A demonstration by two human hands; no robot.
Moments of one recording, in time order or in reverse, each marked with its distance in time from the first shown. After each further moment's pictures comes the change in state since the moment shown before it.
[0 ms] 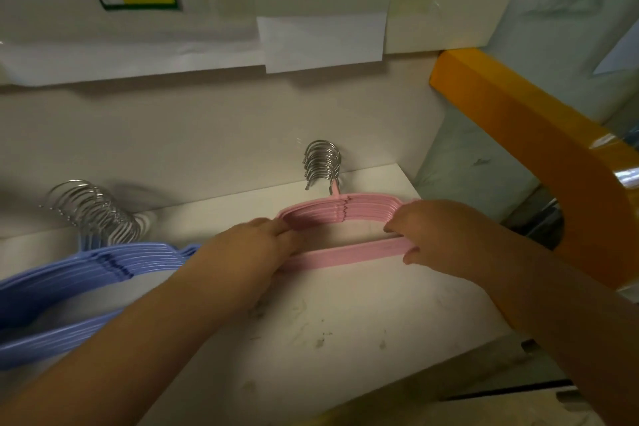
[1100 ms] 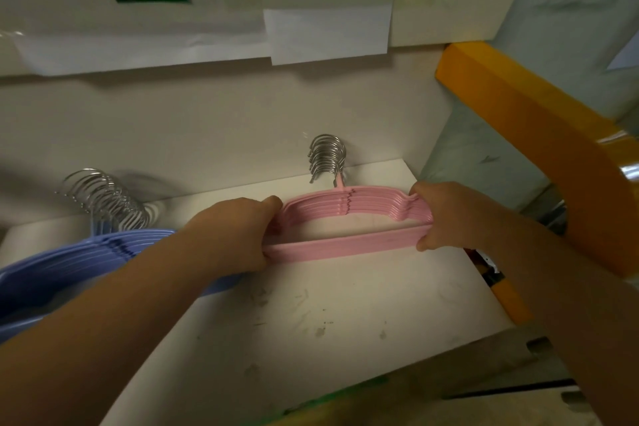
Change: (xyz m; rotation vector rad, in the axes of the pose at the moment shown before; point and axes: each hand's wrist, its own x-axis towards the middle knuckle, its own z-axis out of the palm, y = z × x) left_hand 0.012 -0.027 0.002 -0.051 -0.154 -0.273; right_hand 0.007 0.031 0.011 0.327 0.106 0.172
